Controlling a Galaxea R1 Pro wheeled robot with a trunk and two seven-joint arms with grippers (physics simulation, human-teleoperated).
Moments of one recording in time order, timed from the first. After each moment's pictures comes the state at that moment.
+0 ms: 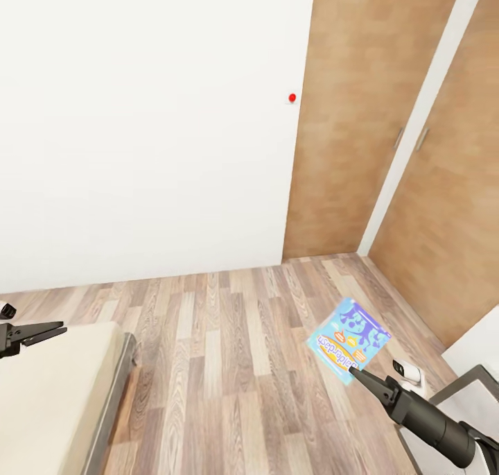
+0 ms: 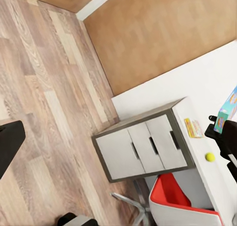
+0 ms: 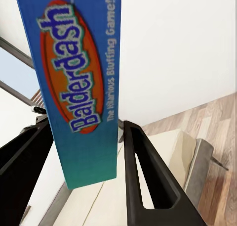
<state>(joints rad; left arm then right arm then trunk) -0.42 0.72 0.37 -1.06 0.26 0.95 -1.57 -0.08 -0.07 -0.47 -1.45 -0.39 0.66 1.37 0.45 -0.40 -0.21</state>
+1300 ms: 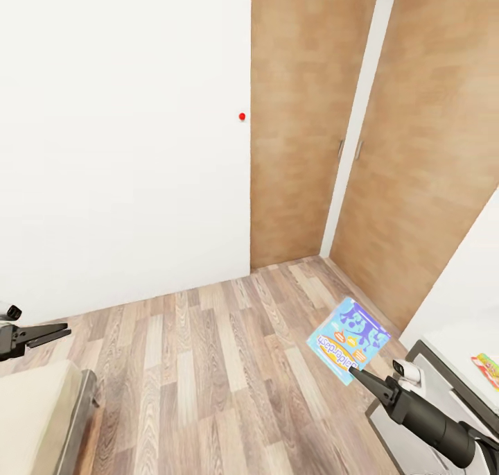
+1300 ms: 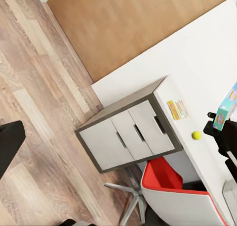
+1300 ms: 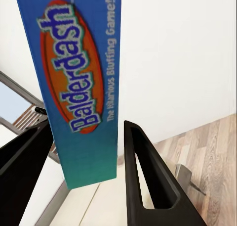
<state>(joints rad) -0.42 0.71 0.35 -1.06 0.26 0.95 -1.57 -0.08 -0.07 -0.47 -1.45 -0.39 0.66 1.37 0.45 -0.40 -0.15</state>
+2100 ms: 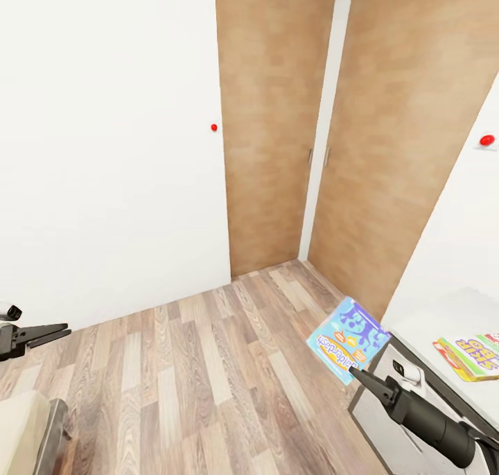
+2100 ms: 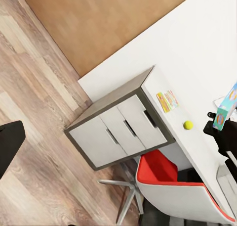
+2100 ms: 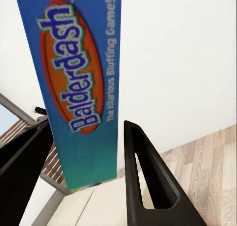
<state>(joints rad) -0.42 0.71 0.35 -1.06 0.26 0.95 -1.57 -0.08 -0.07 -0.47 -1.45 -0.39 0.66 1.37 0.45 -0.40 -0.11</state>
